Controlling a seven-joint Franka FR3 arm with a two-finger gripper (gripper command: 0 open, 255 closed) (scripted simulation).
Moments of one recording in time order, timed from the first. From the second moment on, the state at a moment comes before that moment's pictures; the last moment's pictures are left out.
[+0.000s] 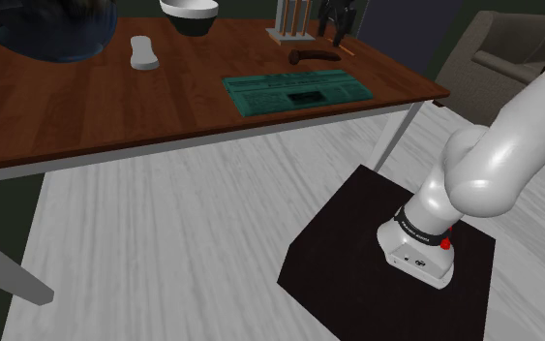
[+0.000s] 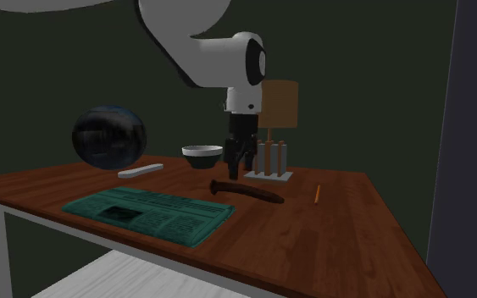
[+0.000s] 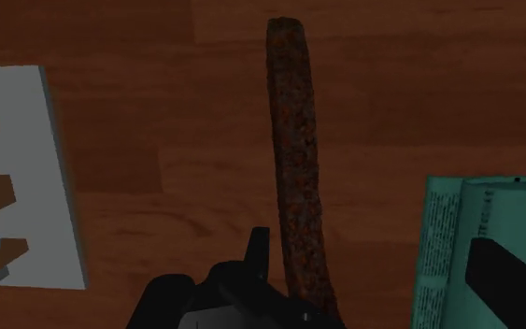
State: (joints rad) arm 0.20 -0.16 -0.50 -1.87 -0.03 1.76 -1.36
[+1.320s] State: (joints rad) arm 0.20 -0.04 -0.53 -1.87 0.03 1.85 -1.52
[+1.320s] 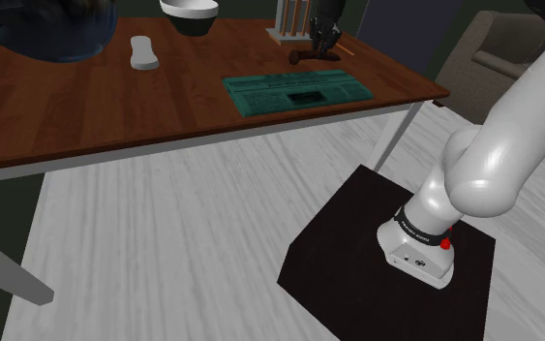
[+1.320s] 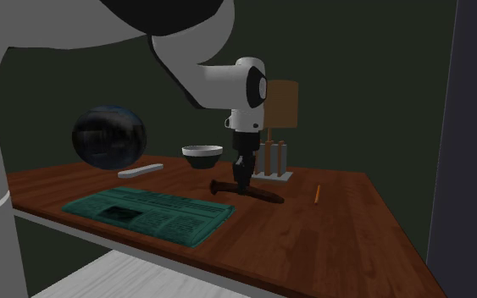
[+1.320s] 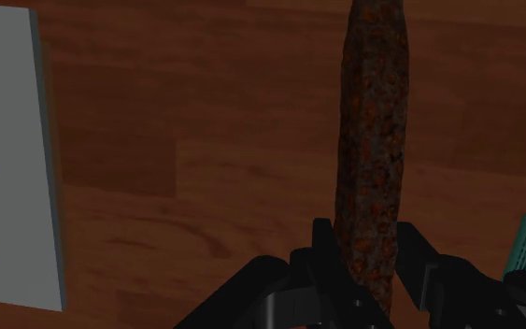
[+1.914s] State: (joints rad) arm 0.20 -0.04 -0.53 -1.77 0.03 1.76 -1.53
